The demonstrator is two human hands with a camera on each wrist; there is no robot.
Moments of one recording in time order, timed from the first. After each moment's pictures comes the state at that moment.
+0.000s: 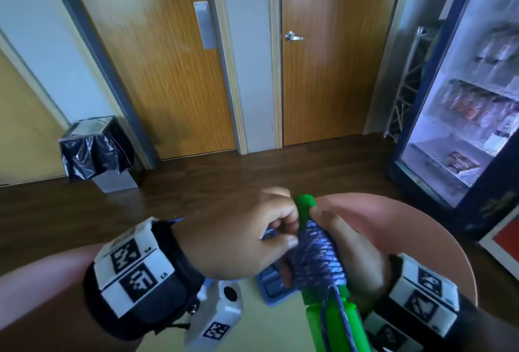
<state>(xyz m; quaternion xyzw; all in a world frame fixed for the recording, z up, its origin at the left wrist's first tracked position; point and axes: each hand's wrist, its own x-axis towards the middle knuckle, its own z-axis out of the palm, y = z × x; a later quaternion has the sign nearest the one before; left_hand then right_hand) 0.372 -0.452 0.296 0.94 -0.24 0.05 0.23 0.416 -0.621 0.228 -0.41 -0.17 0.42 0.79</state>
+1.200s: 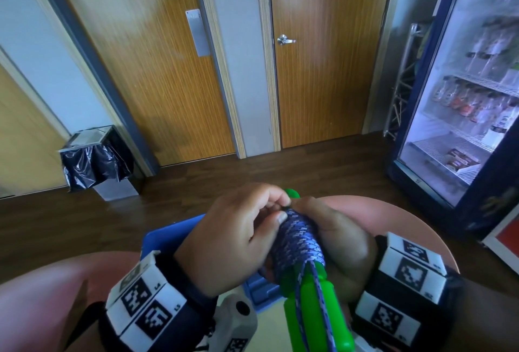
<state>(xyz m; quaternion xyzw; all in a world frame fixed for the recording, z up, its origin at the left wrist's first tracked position) 0.386 -0.511 0.279 0.91 -0.15 0.23 0.30 0.443 -0.656 0.246 -0.38 -0.06 0.49 0.78</state>
